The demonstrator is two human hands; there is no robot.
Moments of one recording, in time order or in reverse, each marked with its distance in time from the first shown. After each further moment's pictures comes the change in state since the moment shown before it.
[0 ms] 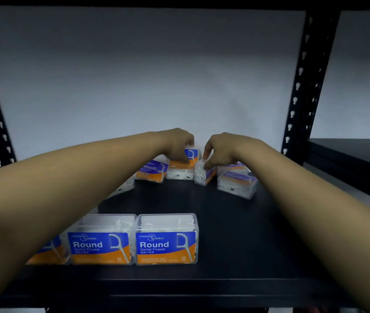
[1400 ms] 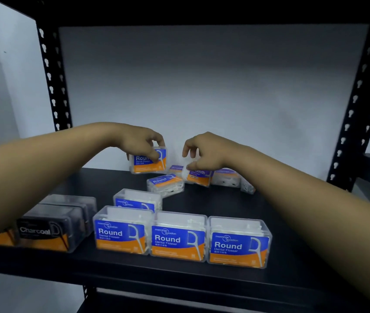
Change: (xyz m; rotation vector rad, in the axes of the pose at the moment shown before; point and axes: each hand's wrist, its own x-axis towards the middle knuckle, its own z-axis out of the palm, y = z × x) left_hand -0.153 -0.147 -0.046 -0.252 -0.215 -0.259; right_hand 0.042 -0.132 0.004 0.101 0.158 -0.444
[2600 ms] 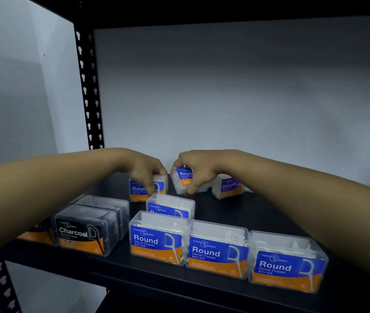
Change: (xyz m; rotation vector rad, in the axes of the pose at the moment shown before) left_hand 0.000 -0.070 0.043 -0.026 -0.276 0.001; right_hand 0.062 -0.065 0.034 -0.019 -0.285 -0.210
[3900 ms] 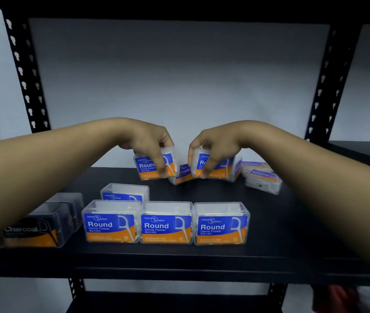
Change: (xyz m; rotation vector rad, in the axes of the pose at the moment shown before) left_hand -0.021 0.126 -0.026 -0.069 0.115 0.223; right_hand -0.151 0.029 -0.051 0.169 -0.136 0.362
